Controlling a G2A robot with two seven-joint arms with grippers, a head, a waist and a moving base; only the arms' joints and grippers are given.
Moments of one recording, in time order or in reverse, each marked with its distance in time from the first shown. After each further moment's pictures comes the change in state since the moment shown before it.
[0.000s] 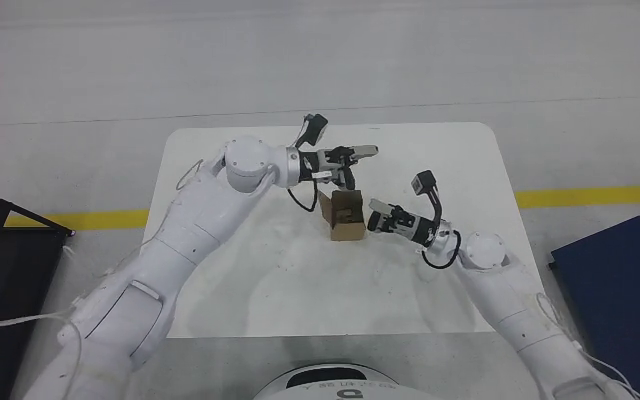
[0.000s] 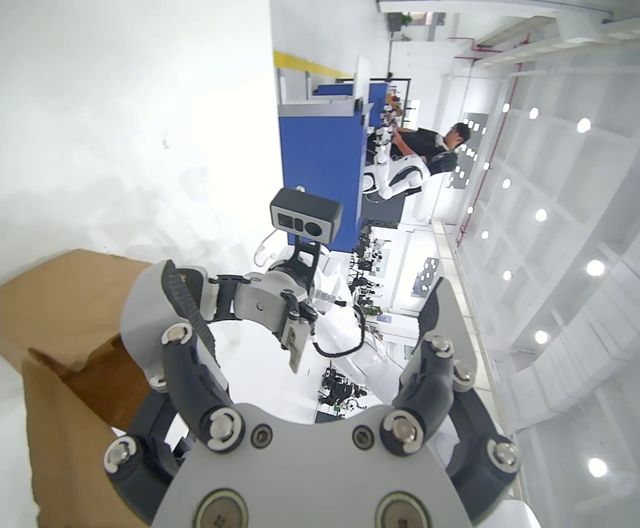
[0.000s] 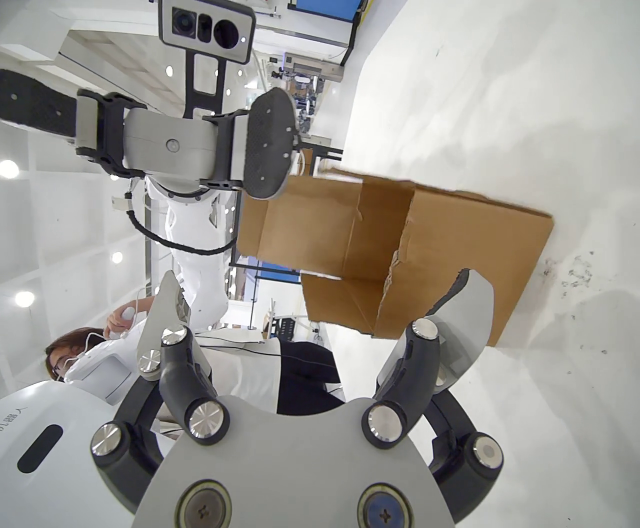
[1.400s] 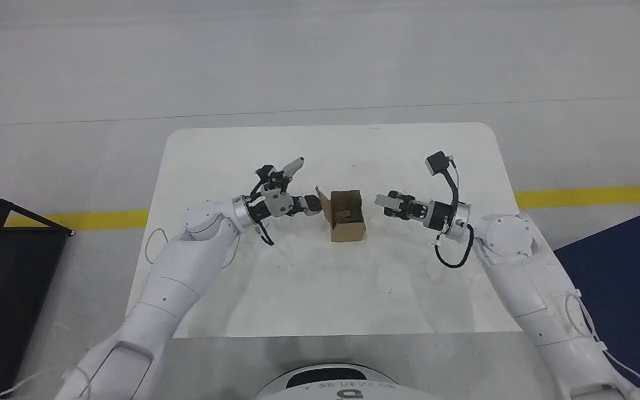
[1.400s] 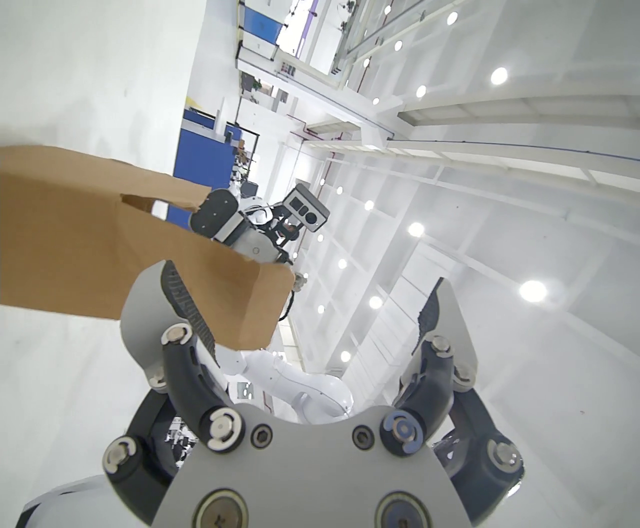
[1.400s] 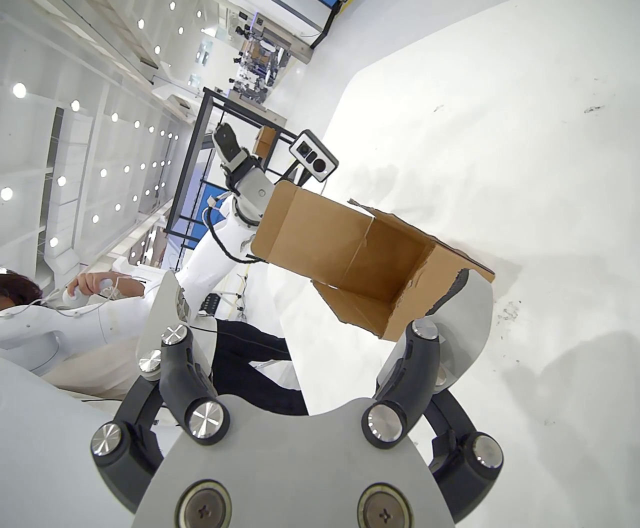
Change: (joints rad) left arm 0.330 0.032 -0.229 0.094 -0.408 -0.090 -0.080; right arm -0.017 0.039 0.129 -0.159 -0.209 0.013 0.067
